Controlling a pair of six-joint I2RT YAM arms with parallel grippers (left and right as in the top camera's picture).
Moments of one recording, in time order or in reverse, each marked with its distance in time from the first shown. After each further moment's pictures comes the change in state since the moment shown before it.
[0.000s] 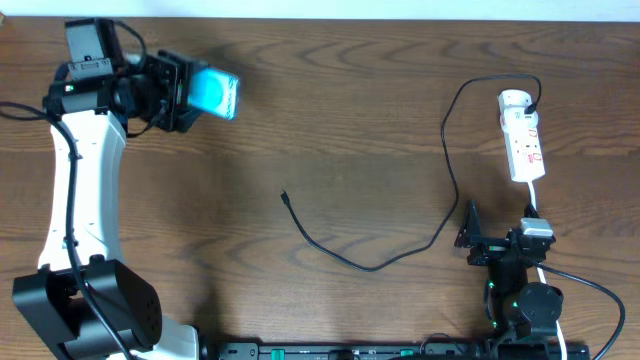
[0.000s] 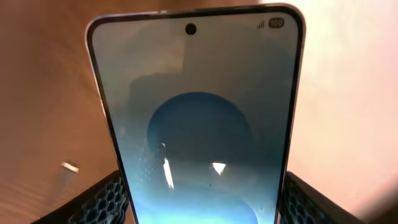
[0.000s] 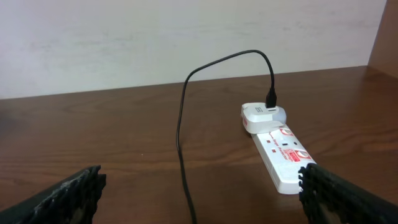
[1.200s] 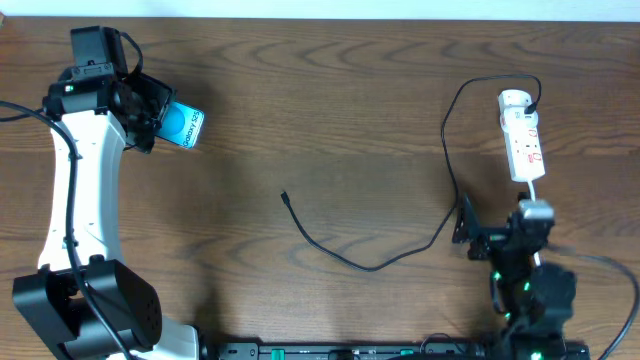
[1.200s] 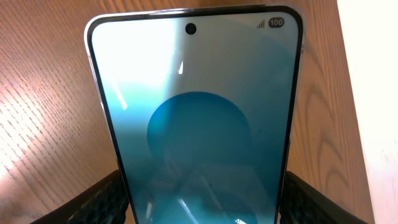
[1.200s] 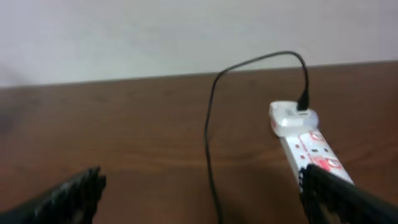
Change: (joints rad) left arm 0.000 0.000 -0.001 -0.114 -0.462 0.152; right arm 0.000 0.315 0.246 -0.056 -0.134 0.002
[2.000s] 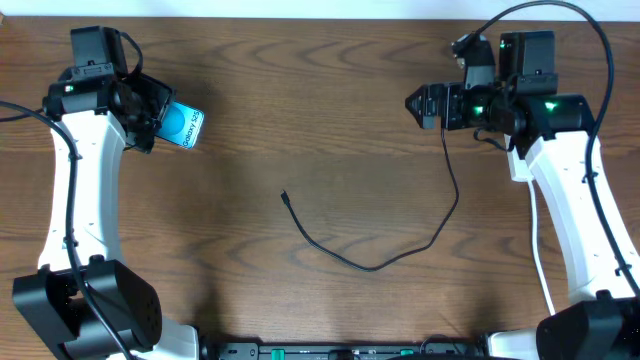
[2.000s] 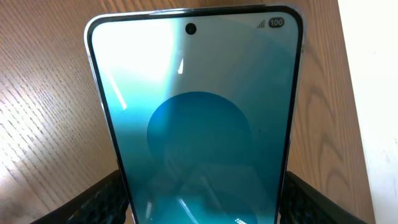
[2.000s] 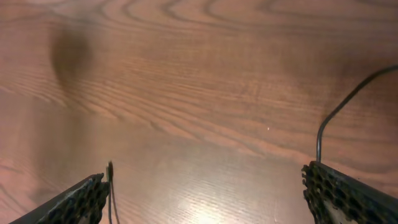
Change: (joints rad) left arm 0.000 0.000 -0.001 -0.001 -0.002 0.000; right arm 0.087 1.258 1.218 -0.675 -0.315 -0.038
